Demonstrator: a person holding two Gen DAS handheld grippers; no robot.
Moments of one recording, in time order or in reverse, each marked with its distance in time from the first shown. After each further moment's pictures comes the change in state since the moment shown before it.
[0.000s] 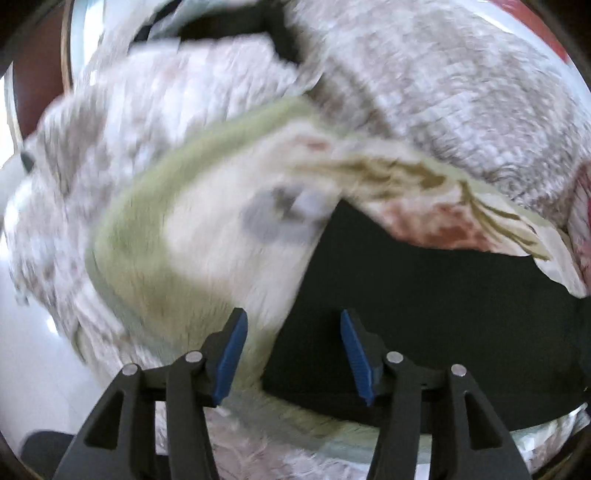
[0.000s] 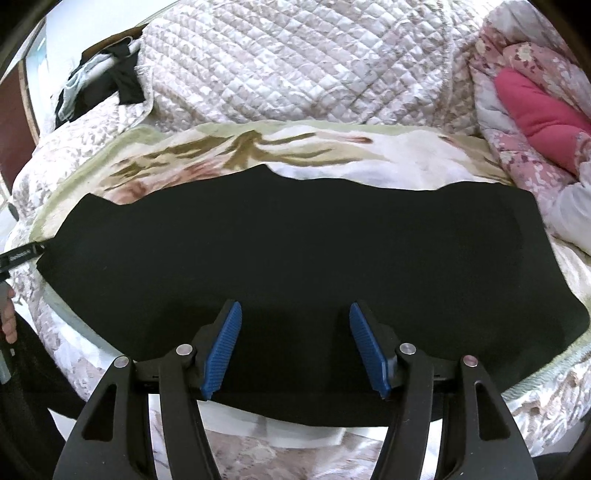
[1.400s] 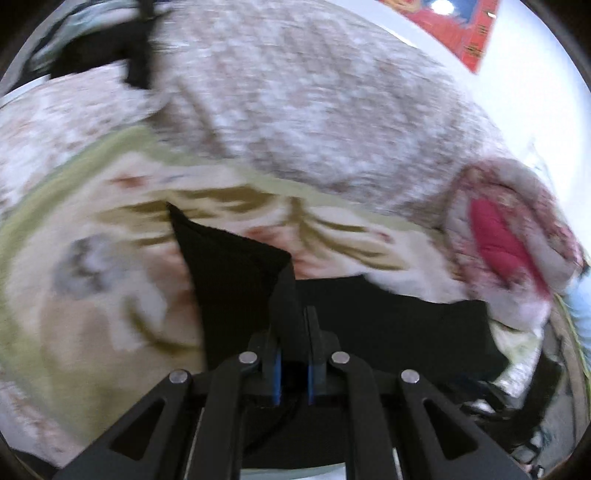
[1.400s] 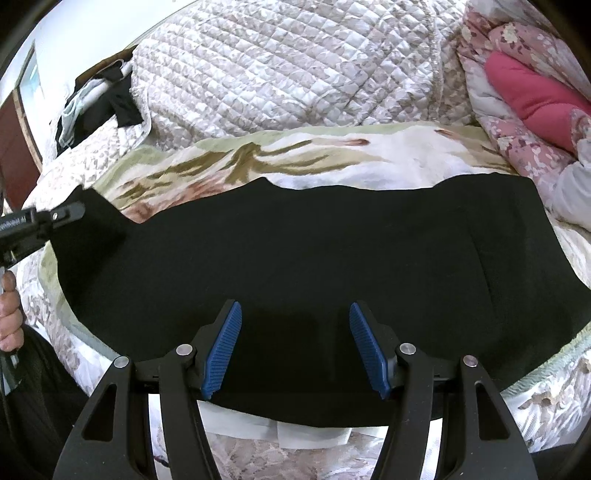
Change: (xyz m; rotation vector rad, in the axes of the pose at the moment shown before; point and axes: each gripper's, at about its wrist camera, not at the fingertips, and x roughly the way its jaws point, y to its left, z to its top) left arm -0.054 -0.134 0.030 0.137 -0.034 -0.518; right arm -0.008 -0.013 0.002 0.092 -0.029 0.042
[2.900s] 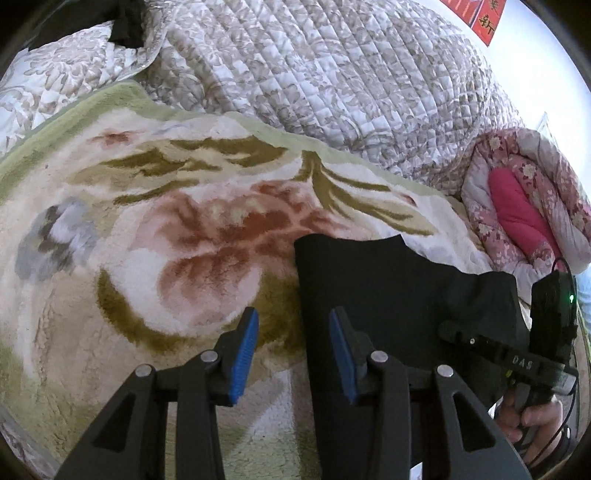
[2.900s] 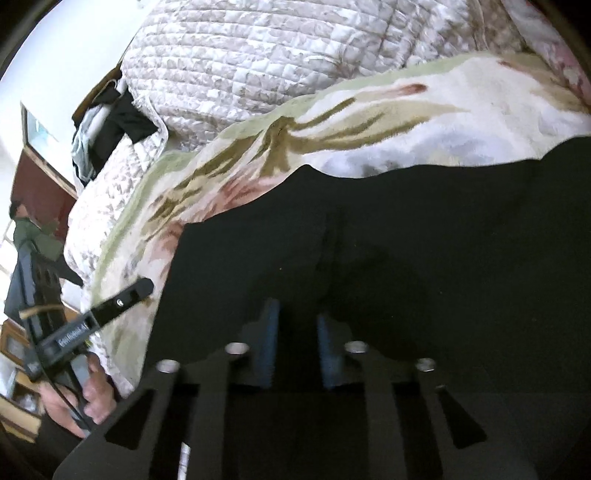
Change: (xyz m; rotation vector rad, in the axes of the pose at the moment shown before) left arm 0.049 0.030 -0.022 -0.010 0.115 0.051; right arm 0.078 0.001 0.042 0.193 0.177 0.320
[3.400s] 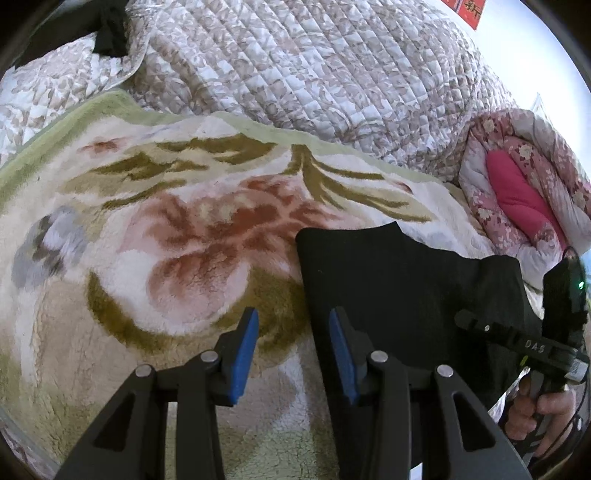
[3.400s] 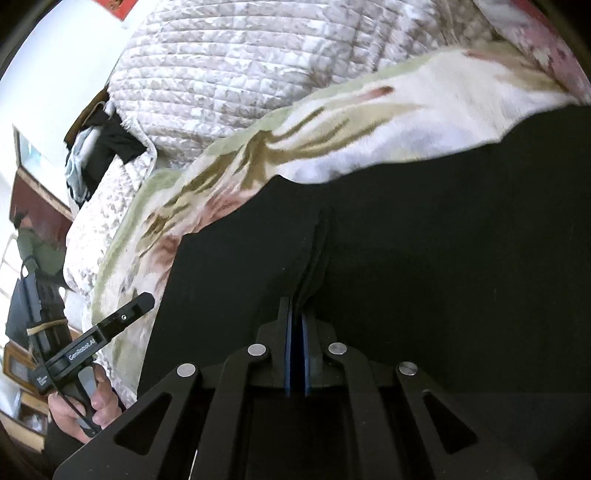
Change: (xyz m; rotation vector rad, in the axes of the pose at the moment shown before) left arm 0.005 -0.012 -0.004 0.067 0.005 0.018; right arm -0.018 -0.012 -0.006 0.047 -0.055 -0.045
